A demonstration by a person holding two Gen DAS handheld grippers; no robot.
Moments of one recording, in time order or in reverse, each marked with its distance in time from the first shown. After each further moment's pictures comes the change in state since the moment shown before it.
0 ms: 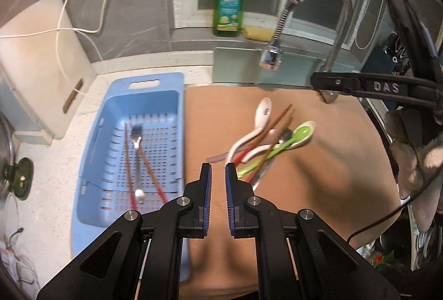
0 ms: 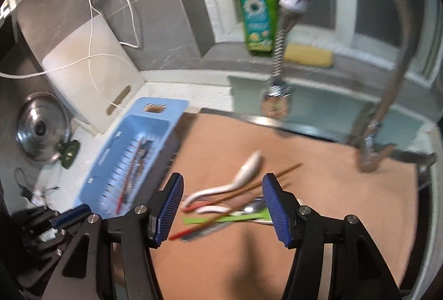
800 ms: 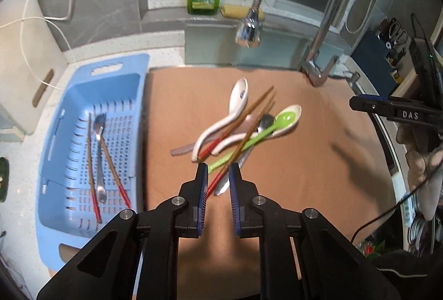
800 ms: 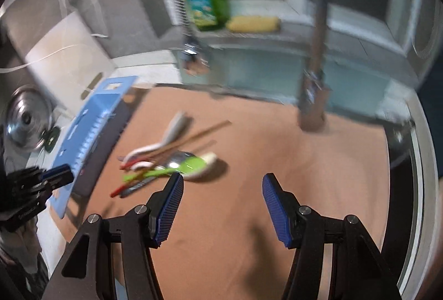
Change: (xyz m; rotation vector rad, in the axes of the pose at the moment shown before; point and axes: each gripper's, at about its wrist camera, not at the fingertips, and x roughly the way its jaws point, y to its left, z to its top) left arm 0.047 -0.029 -0.005 0.020 0.087 -0.083; right arm 0.004 -0.120 -0.057 0.120 0.130 0.003
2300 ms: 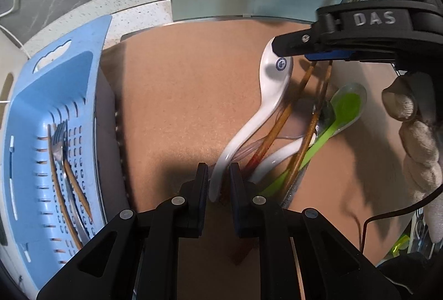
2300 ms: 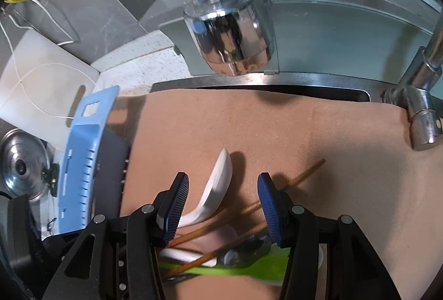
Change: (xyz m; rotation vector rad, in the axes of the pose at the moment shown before) left arm 0.125 0.029 0.042 0.093 0.245 -0.007; right arm 0.159 0.069 0.082 0.150 0.157 0.044
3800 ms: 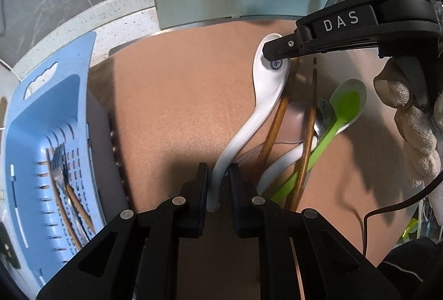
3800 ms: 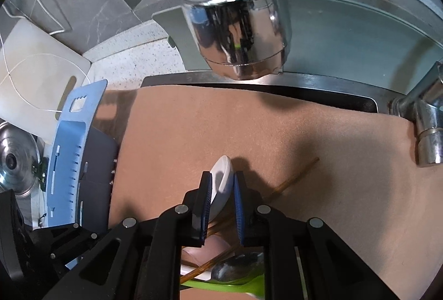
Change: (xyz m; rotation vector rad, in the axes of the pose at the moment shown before) left arm 0.012 0.002 0.020 0.091 -0.005 -0.009; right arm 0.004 0.010 0.009 -0.032 0.018 -0.020
